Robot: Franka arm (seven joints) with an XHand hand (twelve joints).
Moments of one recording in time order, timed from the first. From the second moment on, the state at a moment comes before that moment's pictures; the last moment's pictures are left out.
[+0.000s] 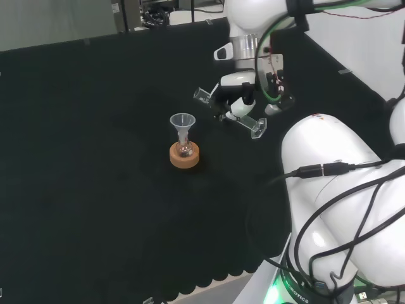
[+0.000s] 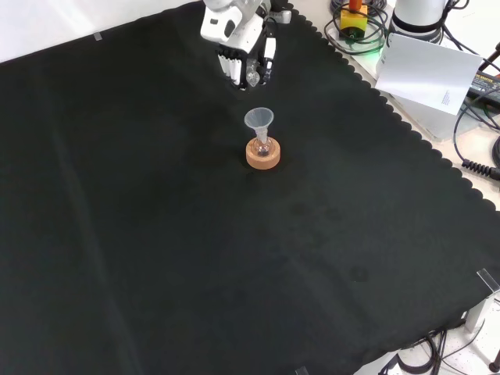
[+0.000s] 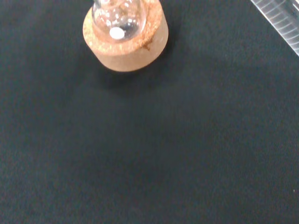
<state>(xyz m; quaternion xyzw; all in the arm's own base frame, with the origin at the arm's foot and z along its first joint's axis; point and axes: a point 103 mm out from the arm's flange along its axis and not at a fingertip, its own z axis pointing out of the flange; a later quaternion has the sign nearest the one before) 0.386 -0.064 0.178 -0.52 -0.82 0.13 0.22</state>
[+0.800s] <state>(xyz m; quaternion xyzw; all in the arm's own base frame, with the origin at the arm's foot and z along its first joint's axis) 0.386 -0.061 0.183 -0.51 -0.79 0.24 0.23</state>
